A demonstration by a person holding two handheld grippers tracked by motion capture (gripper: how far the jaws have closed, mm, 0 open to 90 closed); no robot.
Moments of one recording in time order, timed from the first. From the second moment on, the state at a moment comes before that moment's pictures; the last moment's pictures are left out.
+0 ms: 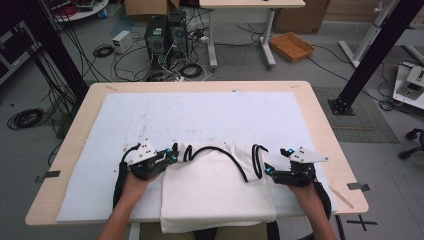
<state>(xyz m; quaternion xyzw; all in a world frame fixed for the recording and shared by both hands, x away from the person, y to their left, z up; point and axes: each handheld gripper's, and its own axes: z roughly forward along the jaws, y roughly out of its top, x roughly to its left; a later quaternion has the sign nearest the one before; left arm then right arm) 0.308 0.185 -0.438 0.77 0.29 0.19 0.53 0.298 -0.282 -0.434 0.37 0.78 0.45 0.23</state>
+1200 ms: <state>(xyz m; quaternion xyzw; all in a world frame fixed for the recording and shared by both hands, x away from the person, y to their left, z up) 0.272 0.181 -0.432 0.76 0.34 0.06 0.55 0.283 -0.243 -0.425 0.23 0.85 0.41 0.22</state>
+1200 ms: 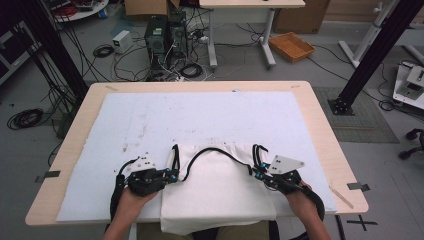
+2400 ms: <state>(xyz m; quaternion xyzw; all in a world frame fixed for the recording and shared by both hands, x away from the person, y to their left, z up) 0.342 0.208 -0.440 0.77 0.41 0.15 0.47 0.289 -0.240 -0.441 0.25 0.88 0.38 0.15</state>
